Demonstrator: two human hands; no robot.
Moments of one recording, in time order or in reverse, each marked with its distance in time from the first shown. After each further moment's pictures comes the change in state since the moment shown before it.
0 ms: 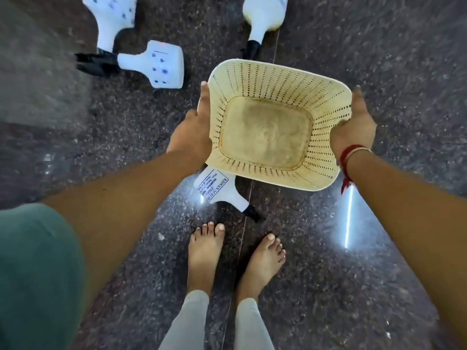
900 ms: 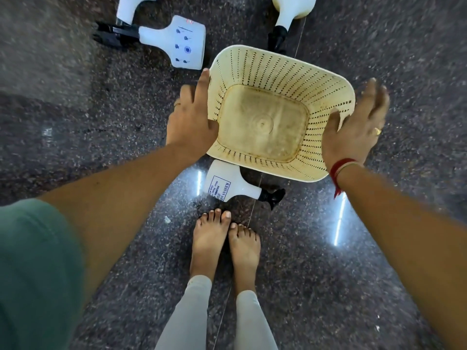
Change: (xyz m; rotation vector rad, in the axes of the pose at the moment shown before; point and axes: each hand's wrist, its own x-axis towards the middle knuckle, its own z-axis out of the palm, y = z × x) left_hand -0.005 -0.039 0.002 0.027 0.234 0.028; right_hand -0.048 -0.018 0.020 -0.084 0.192 -0.294
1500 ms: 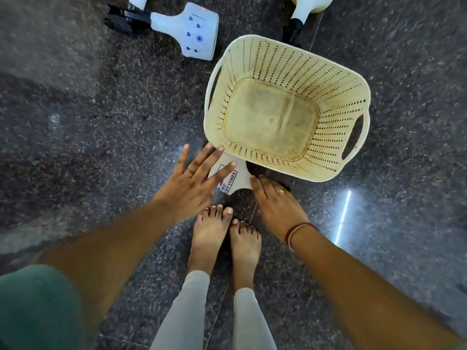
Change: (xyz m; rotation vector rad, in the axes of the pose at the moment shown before) left_hand -0.108 -0.063 0.050 0.563 -0.011 0.654; right_hand -0.140 0.033 0.056 -0.515 -0.845 -0.768
